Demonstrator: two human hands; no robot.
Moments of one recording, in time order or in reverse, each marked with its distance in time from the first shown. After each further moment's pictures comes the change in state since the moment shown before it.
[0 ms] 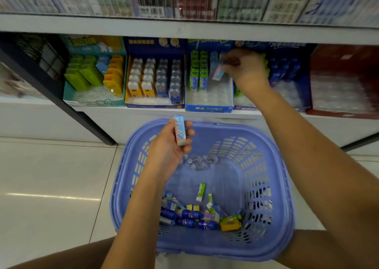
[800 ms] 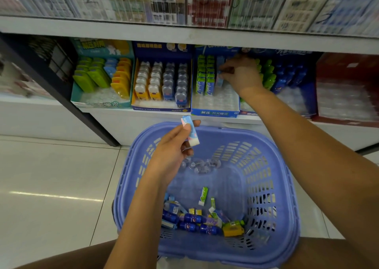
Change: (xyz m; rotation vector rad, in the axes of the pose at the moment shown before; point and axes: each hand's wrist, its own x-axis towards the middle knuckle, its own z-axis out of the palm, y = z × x) left_hand 0.003 -0.007 -0.019 0.232 -0.091 0.152; right_hand 0.020 0.003 0.019 -0.267 -0.114 -0.064
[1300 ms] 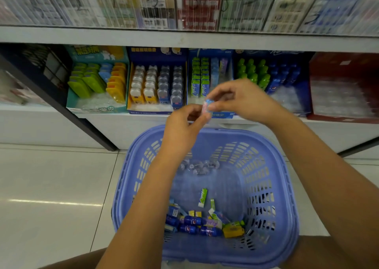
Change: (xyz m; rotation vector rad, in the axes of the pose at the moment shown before) left_hand 0.027 0.032 0.033 0.771 0.061 0.441; right_hand -0.079 -0.037 -0.044 0.511 -0.374 -0.027
